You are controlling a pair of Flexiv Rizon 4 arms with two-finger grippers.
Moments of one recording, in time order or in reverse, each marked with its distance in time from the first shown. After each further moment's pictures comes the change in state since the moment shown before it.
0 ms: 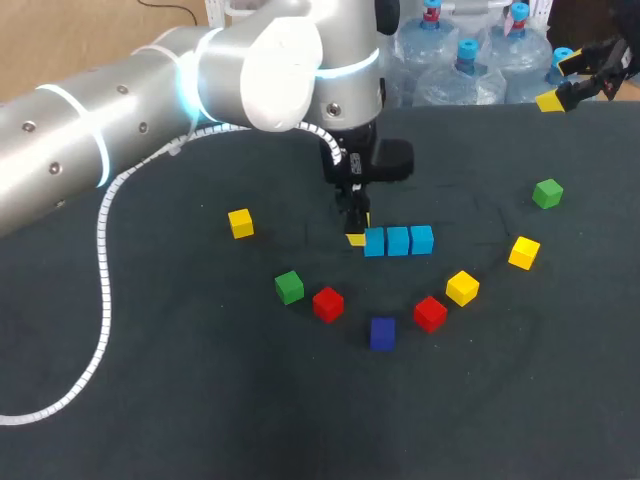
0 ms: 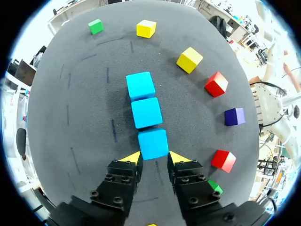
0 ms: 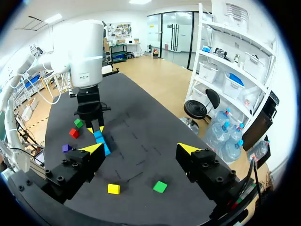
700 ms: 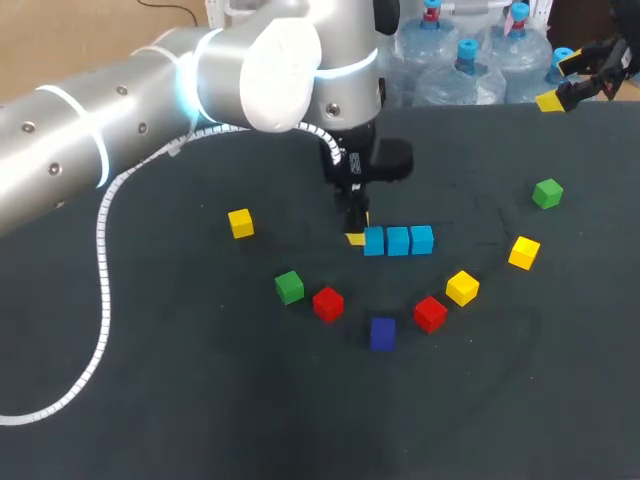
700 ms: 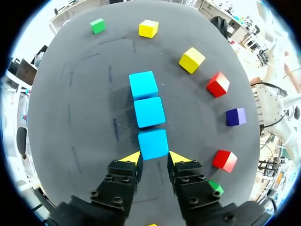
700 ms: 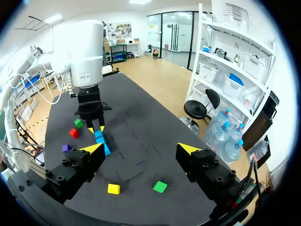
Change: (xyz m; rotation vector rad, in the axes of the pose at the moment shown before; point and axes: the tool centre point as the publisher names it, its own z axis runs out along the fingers) left arm 0.002 0.002 0.000 -0.006 -0.002 -0.007; right arm 0.000 0.000 0.000 0.000 0.000 0.000
